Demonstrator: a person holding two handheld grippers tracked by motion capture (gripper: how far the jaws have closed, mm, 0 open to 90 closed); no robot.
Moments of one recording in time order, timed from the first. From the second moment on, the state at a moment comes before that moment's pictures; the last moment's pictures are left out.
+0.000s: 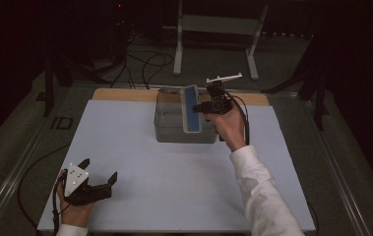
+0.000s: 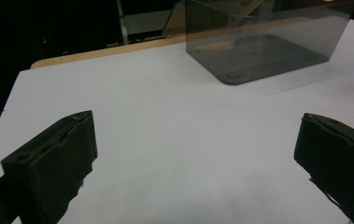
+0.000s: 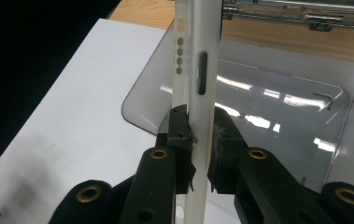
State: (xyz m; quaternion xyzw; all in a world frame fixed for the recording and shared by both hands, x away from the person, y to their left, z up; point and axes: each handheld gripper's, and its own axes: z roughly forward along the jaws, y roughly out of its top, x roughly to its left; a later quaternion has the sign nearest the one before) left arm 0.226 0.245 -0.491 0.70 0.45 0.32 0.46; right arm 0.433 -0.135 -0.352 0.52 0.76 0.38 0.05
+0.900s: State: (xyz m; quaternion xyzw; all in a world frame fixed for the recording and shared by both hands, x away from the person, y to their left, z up) left arm 0.227 0.245 -0.491 0.70 0.45 0.32 0.46; right arm 0.453 -0.143 -0.346 0.55 0.75 0.36 0.06
